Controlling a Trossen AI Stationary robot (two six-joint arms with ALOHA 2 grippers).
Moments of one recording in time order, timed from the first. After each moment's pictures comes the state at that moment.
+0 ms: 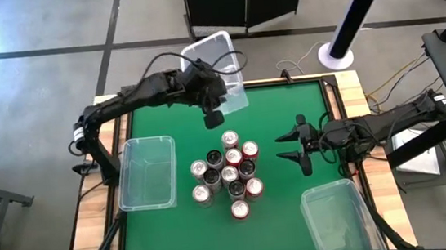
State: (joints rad) left arm 0.29 1.74 1.83 -0.86 -0.08 0.22; right arm 0.21 0.83 0.60 -0.10 0.24 0.22
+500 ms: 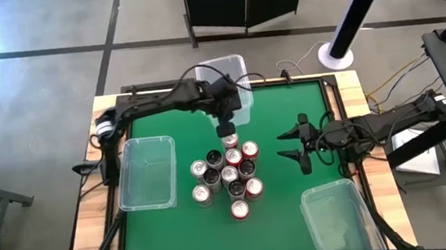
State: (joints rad) left arm 0.31 1.96 1.78 -0.84 0.02 0.26; right arm 0.21 0.84 0.60 -0.15 0.29 0.21
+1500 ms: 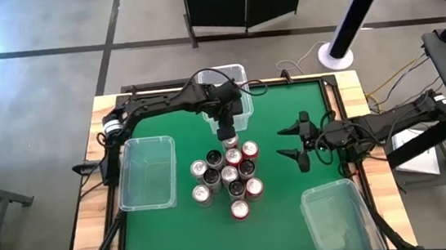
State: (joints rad) left arm 0.32 2.01 1.78 -0.86 -0.01 0.27; right arm 0.21 0.84 0.60 -0.14 0.36 0.21
